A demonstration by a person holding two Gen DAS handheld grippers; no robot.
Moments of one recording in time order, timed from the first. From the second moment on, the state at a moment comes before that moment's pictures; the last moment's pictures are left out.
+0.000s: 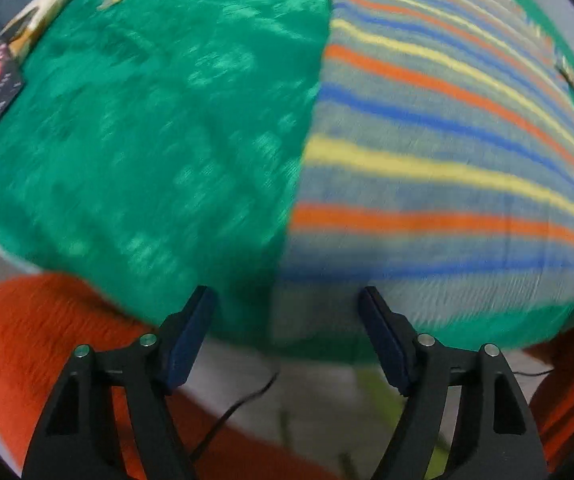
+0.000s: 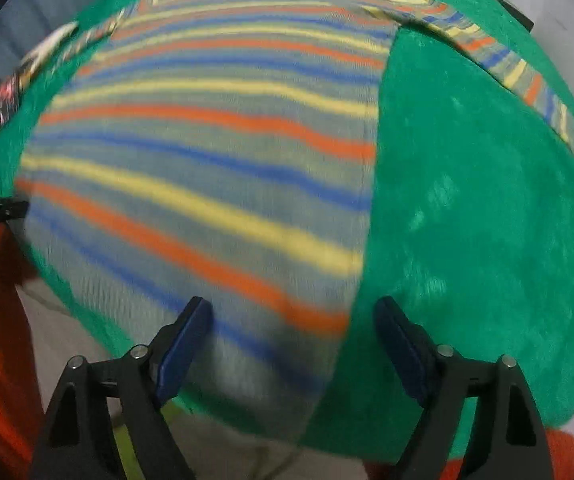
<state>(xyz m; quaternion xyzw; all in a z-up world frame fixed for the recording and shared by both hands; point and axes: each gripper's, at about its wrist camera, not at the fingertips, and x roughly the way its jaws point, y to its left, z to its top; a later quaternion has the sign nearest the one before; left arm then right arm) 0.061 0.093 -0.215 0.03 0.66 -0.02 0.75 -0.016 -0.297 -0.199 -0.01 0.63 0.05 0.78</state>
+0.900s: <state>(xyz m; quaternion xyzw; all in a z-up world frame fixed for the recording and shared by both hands) 0.082 0.026 -0.217 0.03 0.50 -0.05 0.87 0.014 -0.290 -0.213 0.02 0.48 0.01 0.88</state>
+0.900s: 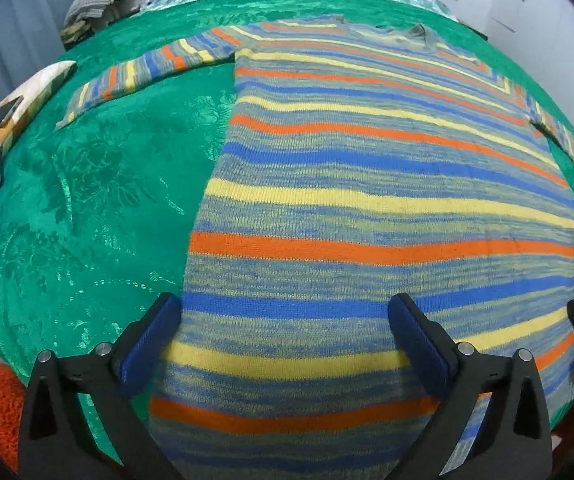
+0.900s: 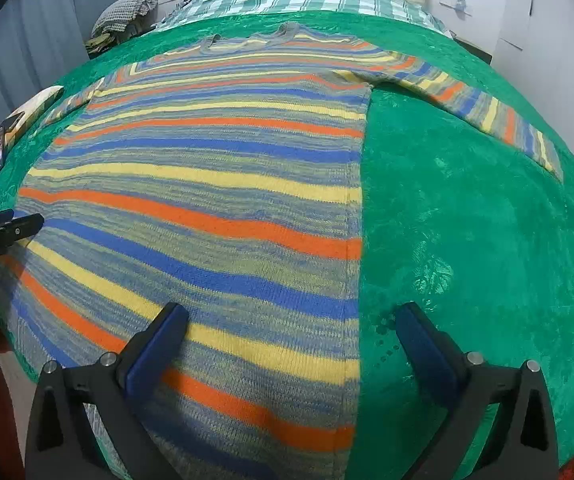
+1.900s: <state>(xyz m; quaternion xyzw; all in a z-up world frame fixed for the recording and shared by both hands) 0.074 0.026 -0.217 0.04 0.48 -0.07 0.87 0.012 -0.288 -0.213 0.01 0.47 -0.01 0.88</state>
